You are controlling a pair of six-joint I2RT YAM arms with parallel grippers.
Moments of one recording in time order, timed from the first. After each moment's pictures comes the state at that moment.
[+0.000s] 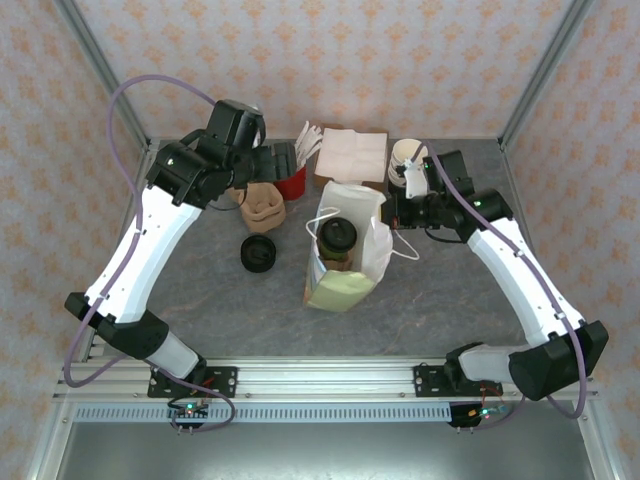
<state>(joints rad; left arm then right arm) -0.51 1.55 2.03 -1.21 -0.20 -0.53 0.35 1.28 1.36 -0.94 -0.44 0.29</state>
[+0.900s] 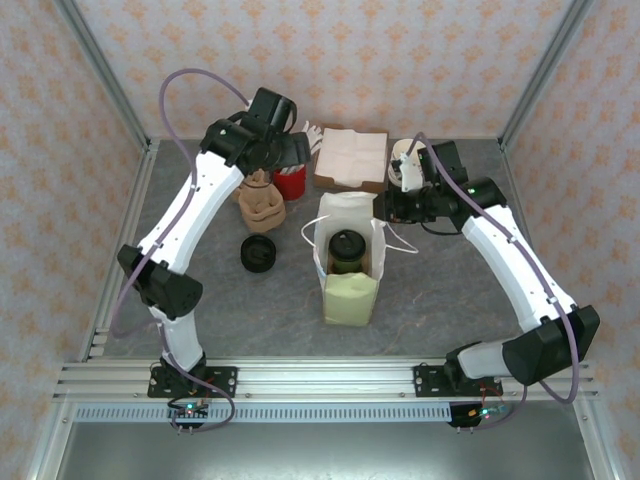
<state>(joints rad) -0.44 1.87 2.18 -1.18 -0.21 -0.60 0.35 1.36 1.43 -0.96 -0.45 0.32</state>
